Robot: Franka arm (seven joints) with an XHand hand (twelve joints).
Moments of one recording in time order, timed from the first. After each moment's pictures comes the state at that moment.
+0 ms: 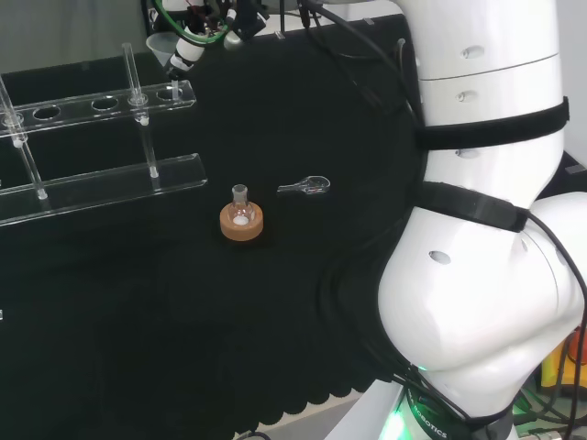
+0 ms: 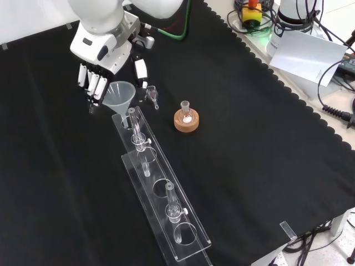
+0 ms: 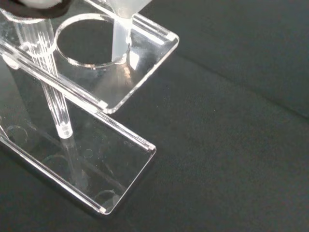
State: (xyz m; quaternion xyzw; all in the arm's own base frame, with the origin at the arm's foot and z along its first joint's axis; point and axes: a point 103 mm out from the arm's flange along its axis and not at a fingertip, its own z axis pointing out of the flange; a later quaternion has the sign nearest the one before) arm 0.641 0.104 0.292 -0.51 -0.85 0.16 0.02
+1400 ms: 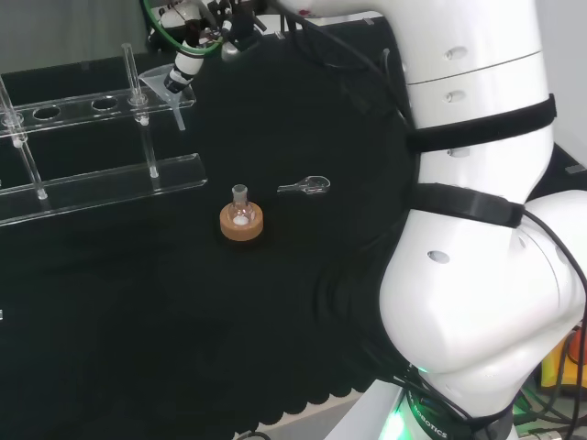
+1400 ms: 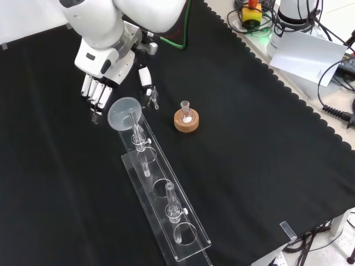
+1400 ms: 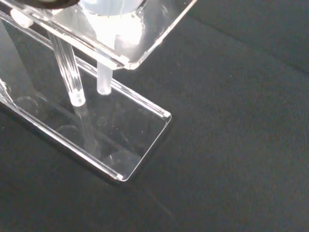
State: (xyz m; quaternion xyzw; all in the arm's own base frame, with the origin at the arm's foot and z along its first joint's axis) arm 0.633 0.109 0.274 -0.51 -0.84 0.19 0.05
